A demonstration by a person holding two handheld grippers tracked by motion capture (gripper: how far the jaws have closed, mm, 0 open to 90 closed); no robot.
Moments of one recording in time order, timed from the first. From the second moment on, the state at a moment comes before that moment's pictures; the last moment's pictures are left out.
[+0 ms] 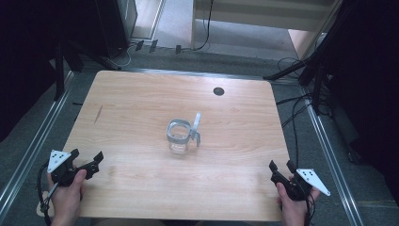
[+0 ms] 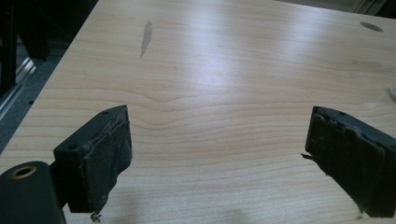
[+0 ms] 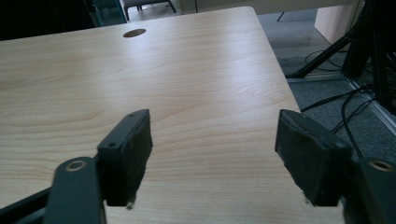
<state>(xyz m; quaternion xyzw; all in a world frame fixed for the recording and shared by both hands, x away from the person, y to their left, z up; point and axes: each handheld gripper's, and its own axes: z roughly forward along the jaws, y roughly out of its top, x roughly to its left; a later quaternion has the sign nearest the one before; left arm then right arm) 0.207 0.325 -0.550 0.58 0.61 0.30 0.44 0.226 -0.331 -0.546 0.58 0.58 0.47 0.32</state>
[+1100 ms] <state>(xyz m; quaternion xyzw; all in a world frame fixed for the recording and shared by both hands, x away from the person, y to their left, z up) 0.276 0.181 -0.521 0.69 0.50 0.20 0.49 0.256 -0.120 -0.521 0.42 0.72 0.52 0.18</state>
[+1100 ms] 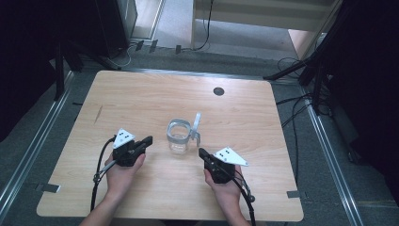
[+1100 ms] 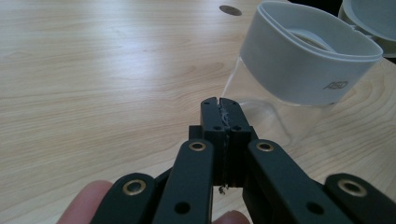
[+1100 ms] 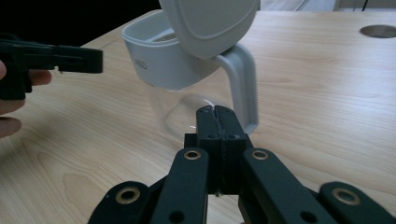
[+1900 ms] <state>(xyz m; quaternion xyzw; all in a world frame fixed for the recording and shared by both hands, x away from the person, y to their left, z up) 0.296 0.153 -0.520 0.70 0.49 0.18 0.48 0.353 -0.100 -0.516 0.47 0.71 0.50 0.17</state>
